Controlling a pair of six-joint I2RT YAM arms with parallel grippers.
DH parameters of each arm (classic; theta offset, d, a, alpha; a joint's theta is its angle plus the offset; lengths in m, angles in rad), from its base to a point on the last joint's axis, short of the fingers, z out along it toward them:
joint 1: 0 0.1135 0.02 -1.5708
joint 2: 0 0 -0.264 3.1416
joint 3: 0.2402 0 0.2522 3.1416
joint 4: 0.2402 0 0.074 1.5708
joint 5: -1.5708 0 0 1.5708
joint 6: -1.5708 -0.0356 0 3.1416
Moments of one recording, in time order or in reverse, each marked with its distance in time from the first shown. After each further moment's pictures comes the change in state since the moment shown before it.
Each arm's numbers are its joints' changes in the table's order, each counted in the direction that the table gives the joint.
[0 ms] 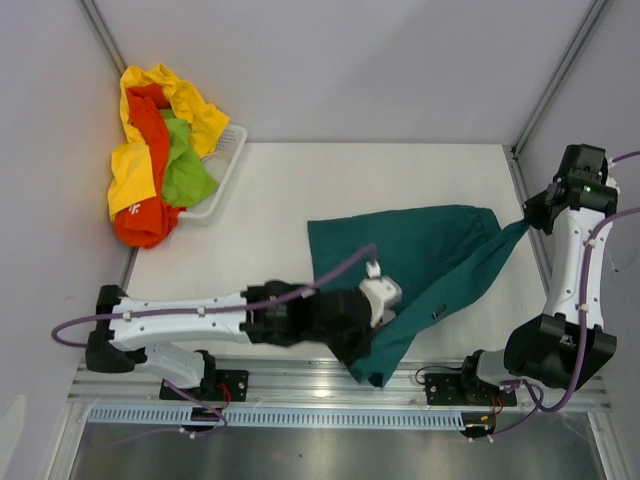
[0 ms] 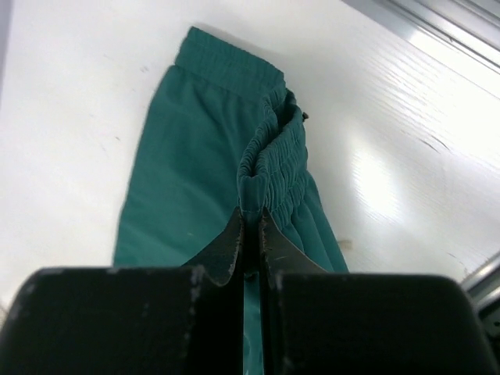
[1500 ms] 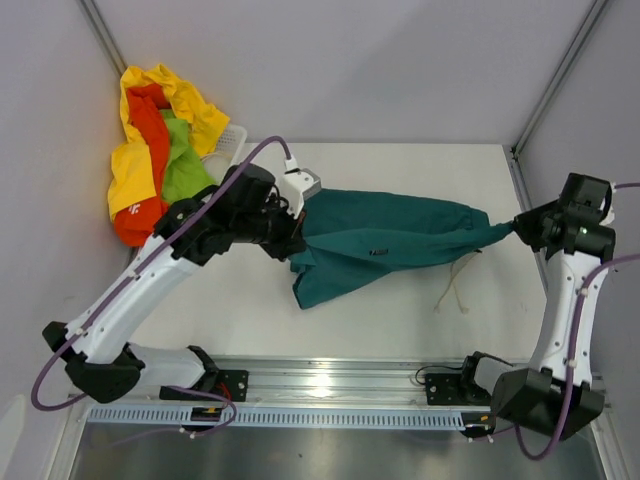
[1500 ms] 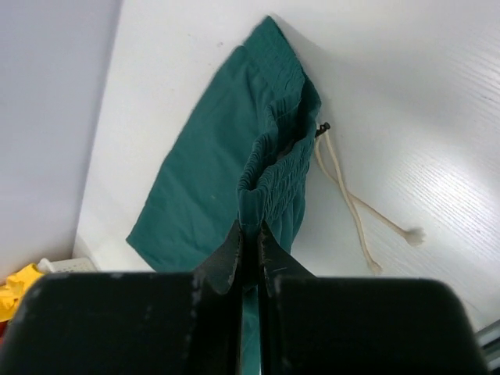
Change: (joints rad) left arm 0.769 -0.114 0.222 0.261 -0.278 -0.566; right arm -0.019 -0.224 -0.190 -0.101 0.198 -0.115
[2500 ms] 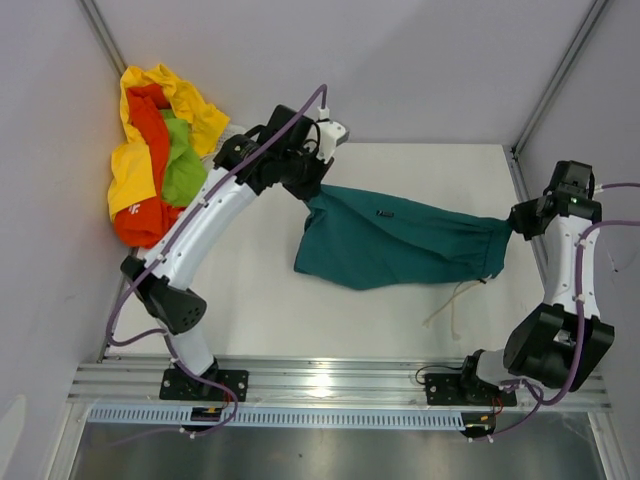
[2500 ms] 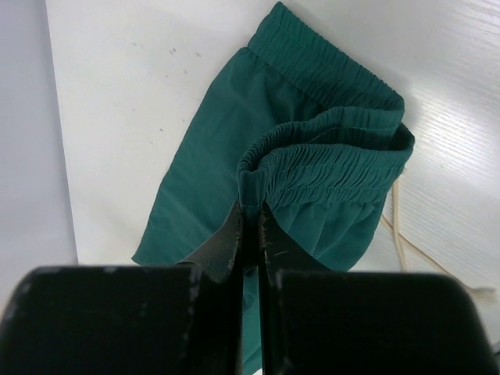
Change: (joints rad) left arm 0.124 0.471 0.480 0.077 0.105 -0.171; right arm -0.002 0.222 0.012 -0.066 -0.056 -0.114
